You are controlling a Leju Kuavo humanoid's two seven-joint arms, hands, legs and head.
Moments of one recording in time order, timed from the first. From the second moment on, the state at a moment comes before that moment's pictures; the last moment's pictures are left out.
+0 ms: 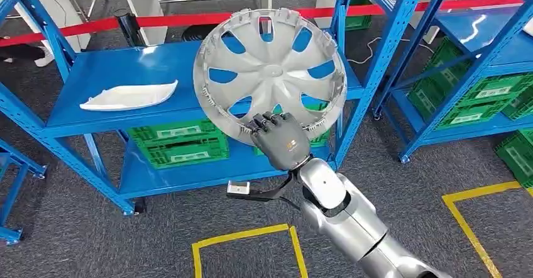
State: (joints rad) left arm -0.09 -0.24 0.90 -0.19 -1.33 0.41 -0.19; right arm -0.42 0.03 0.61 -1.17 1.42 -0.31 -0.27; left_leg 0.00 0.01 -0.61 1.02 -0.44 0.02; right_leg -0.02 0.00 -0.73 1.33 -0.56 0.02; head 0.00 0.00
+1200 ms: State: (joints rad) left arm -0.09 -0.24 0.89 -0.19 -1.35 0.44 -0.19; right arm -0.42 0.03 0.61 -1.17 1.33 -0.28 -0.32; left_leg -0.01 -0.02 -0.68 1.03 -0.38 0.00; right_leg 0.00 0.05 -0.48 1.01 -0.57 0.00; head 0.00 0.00
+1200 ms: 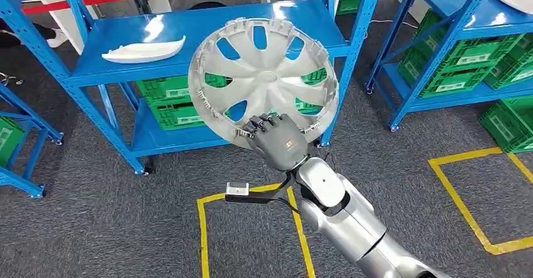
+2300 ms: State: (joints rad) left arm -0.08 -0.24 0.88 -0.19 -1.35 0.45 -0.17; right arm -0.42 0.05 0.62 -1.16 1.37 -0.27 -0.30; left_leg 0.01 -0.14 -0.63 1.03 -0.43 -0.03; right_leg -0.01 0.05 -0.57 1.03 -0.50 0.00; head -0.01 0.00
